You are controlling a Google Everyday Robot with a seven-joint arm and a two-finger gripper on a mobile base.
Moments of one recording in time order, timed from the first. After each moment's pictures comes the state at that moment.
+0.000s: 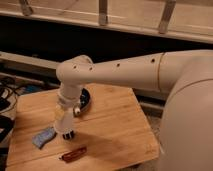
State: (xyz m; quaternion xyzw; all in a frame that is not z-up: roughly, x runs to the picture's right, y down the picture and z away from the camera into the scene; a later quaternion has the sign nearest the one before) arm -0.190 0.109 0.649 -0.40 -0.08 0.28 0.87
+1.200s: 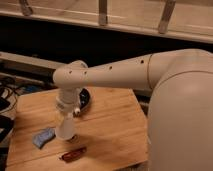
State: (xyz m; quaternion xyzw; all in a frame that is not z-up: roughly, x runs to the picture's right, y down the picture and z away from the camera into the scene) arm -0.190 0.135 0.663 -0.42 -0.05 0.27 0.87
